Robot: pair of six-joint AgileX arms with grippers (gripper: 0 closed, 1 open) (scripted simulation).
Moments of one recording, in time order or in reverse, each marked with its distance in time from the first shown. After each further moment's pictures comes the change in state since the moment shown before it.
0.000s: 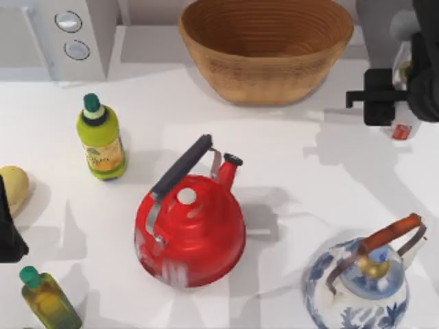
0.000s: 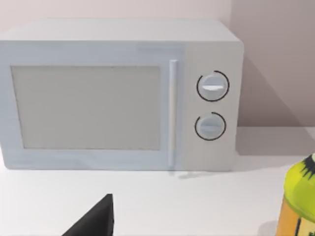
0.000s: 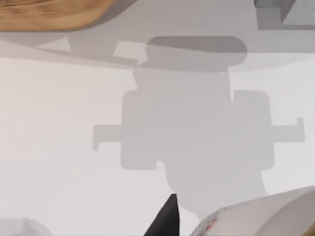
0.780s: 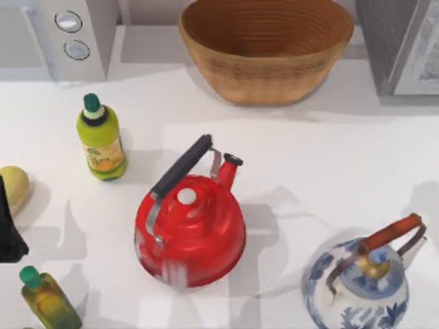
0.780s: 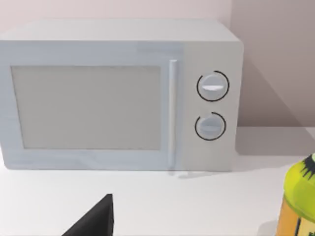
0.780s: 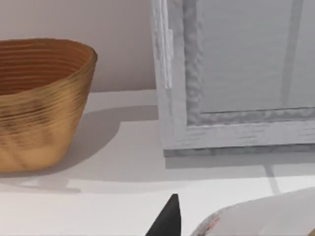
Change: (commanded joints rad) left arm 0.000 0.000 0.000 0.000 0.000 0.000; right arm -0.283 -1.146 -0.815 0.405 -0.167 -0.229
